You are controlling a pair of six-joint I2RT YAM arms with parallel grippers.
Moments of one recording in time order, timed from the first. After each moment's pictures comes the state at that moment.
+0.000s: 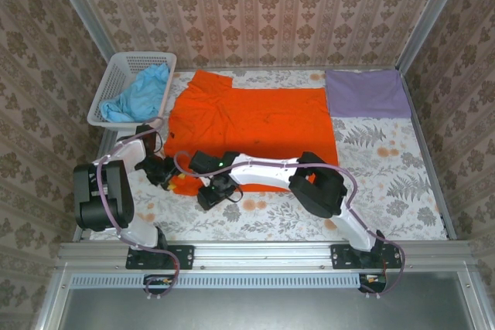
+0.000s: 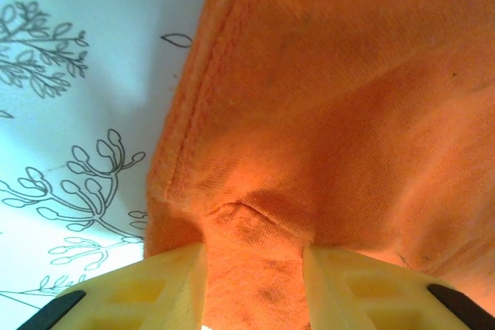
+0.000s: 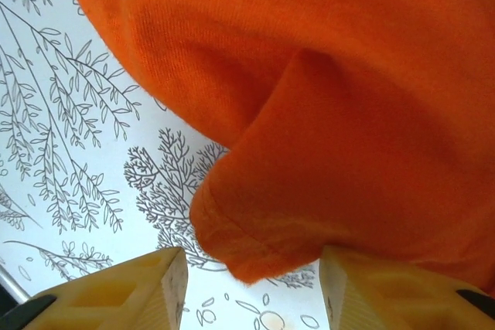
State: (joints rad) left arm 0.05 1.56 0.84 -0.85 0.36 -0.62; right arm 1.08 2.24 1.74 -0.76 -0.18 0.43
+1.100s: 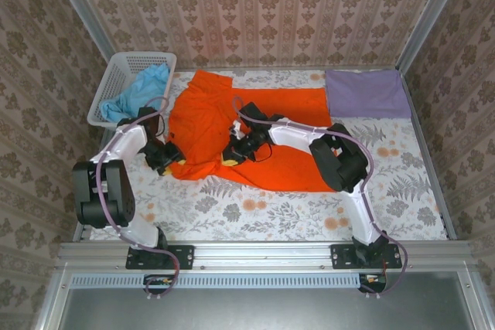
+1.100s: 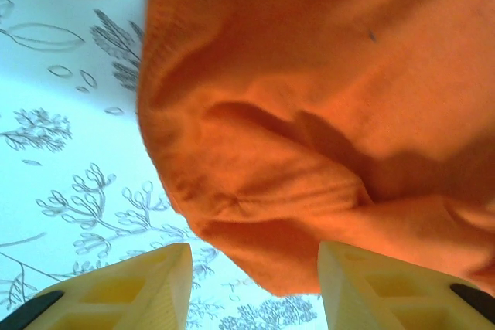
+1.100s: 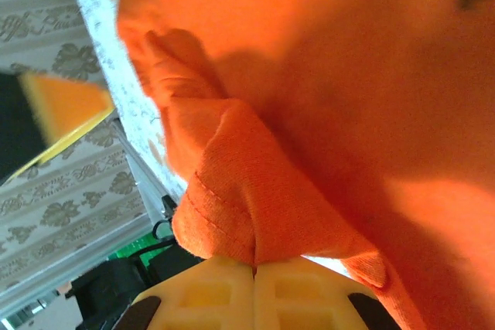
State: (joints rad) left arm -0.03 1.56 1.05 -0.99 0.28 -0.50; right arm 0.66 2.21 1.59 -0.44 -0.81 0.83
